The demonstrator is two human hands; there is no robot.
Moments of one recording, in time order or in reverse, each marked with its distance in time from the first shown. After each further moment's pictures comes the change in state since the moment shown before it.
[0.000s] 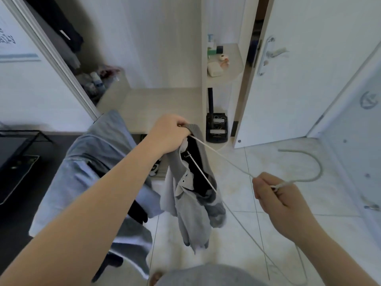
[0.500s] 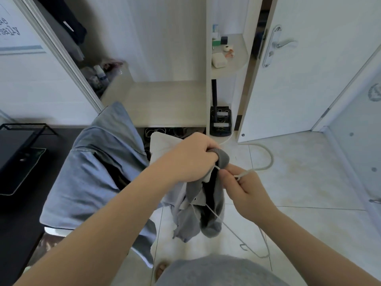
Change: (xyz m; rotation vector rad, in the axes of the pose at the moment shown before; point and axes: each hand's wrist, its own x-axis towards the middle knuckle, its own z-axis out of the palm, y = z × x) left_hand -0.073 0.032 0.023 0.048 -0.335 0.067; right_hand 0.017 -0.002 0.067 0.165 -0.096 -0.077
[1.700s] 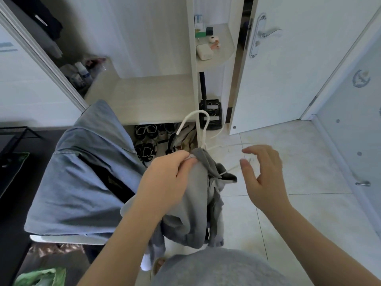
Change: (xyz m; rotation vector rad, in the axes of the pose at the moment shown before) left_hand -0.029 -0.048 0.047 -0.002 0.443 0.140; right_hand -0.018 0.038 -0.039 -0.478 0.430 -0.086
